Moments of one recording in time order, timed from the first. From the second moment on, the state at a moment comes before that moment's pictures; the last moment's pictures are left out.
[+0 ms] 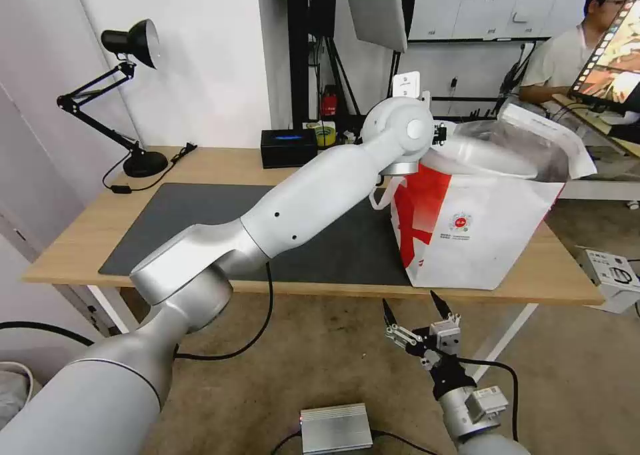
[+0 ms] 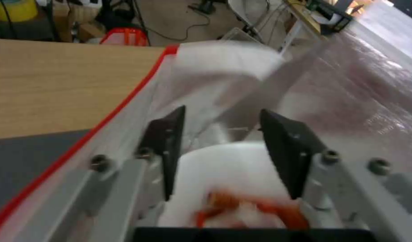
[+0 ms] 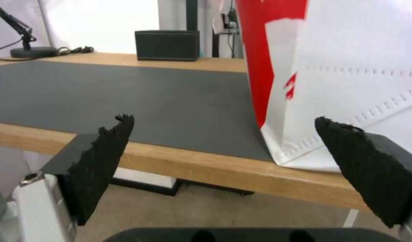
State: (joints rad) left arm -0.15 -1.59 0.46 -1.27 -1.58 0.53 -0.84; right arm -1.67 1.17 0.33 2.13 0.20 0.13 0.16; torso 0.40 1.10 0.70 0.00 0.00
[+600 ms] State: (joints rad) left arm -0.13 -1.56 0.47 -1.29 -1.38 0.43 -0.56; right arm -1.67 1.17 0.33 2.13 0.20 0.13 0.16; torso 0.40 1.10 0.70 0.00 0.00
